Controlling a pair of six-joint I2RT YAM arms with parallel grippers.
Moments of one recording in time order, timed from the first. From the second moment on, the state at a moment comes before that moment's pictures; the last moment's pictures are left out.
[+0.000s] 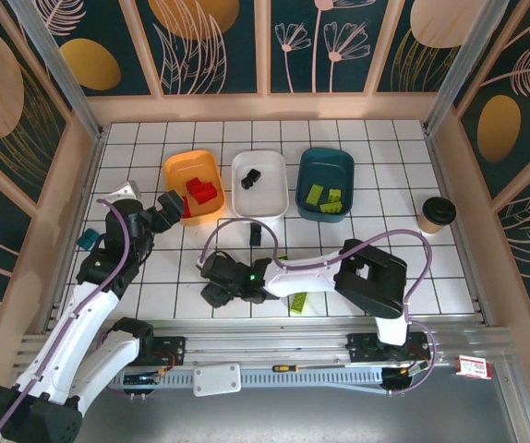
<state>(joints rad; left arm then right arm) -0.28 0.78 0.70 -0.38 -0.18 -0.69 1.31 1.91 1.15 -0.19 0.14 0.35</state>
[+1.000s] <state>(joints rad) -0.28 0.74 0.63 -0.39 -0.19 -0.73 0.95 1.94 1.50 0.03 -0.13 0.34</state>
